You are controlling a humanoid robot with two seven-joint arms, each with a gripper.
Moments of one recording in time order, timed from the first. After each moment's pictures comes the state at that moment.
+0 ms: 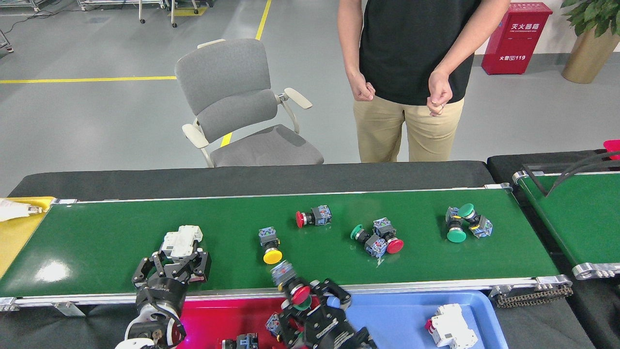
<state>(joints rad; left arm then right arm) -0.11 0.05 0.01 -1.37 -1.50 -0.04 -0.03 -0.02 0.08 0.66 -1.59 1.51 -0.08 0.08</state>
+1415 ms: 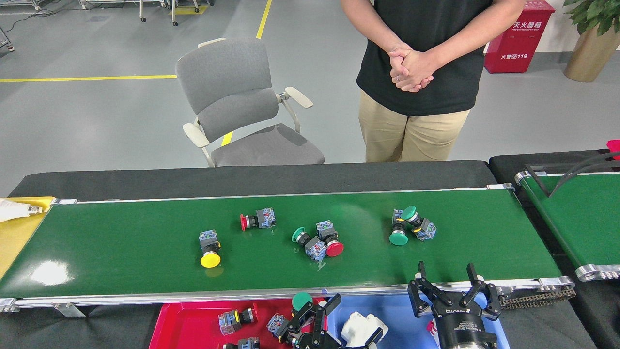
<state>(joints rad) 0.14 -0.09 -0.47 -1.71 -1.58 -0.30 -0.03 0.09 -0.08 0.13 -1.62 1.42 0.25 0.01</state>
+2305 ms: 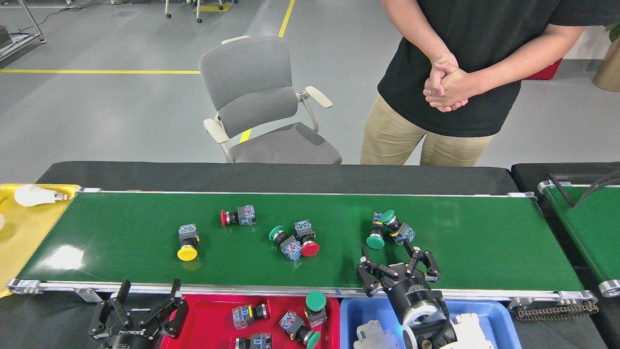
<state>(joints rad) 0.15 0.05 0.17 -1.66 -1.53 -0.22 -0.04 -0.23 0.04 0.34 -1.34 1.37 0.12 0.14</state>
